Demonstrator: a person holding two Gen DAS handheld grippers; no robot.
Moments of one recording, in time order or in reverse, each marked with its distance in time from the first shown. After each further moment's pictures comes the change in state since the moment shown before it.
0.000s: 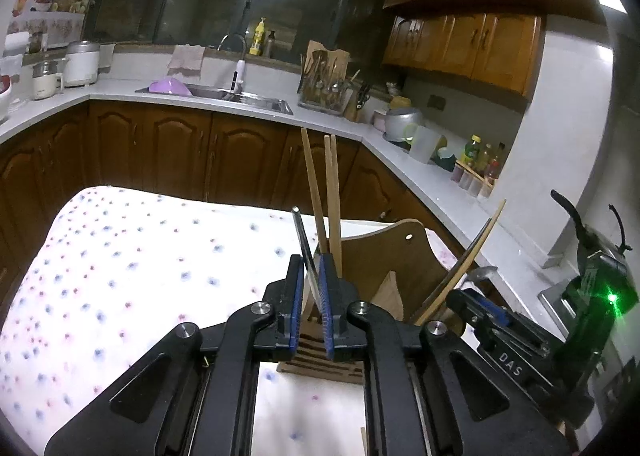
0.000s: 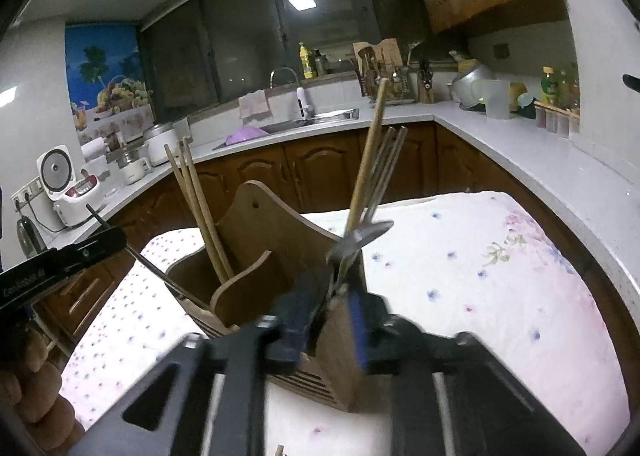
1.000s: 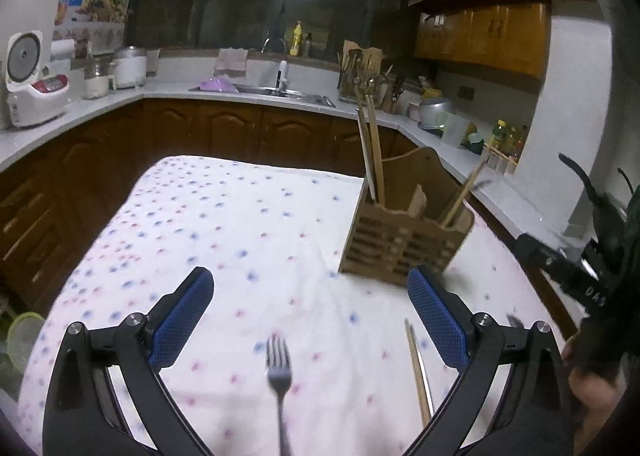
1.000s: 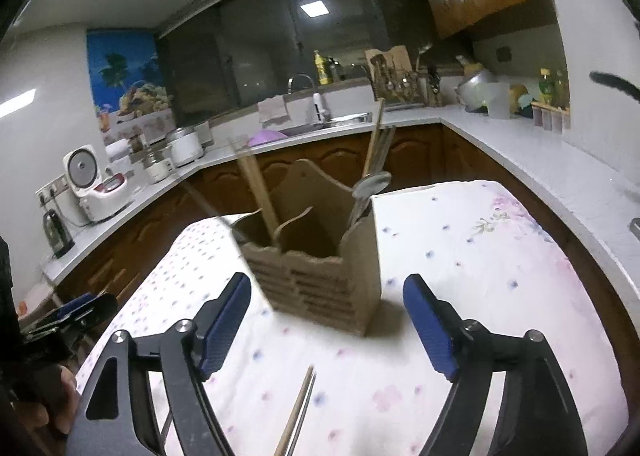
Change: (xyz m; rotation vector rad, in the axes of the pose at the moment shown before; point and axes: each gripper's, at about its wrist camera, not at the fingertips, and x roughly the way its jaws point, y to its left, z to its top) left arm -0.127 0.013 -0.095 0.029 -0.008 0.170; right arm -0.107 0.018 -0.045 -0.025 -0.039 0.055
